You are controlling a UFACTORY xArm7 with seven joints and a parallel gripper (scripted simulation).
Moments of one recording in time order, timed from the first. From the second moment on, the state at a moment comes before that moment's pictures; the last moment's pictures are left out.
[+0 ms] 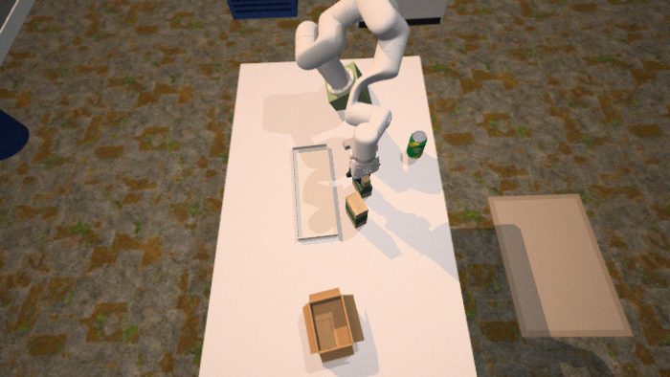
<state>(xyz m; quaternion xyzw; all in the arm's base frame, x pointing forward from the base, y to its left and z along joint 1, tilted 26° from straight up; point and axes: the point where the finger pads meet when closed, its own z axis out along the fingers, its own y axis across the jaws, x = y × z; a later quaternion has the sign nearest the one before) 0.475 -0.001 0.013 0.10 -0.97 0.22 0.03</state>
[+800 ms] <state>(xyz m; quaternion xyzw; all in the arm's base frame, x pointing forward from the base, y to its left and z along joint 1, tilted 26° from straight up) 0.476 0.022 0.061 0.10 -0.97 0.22 0.03</state>
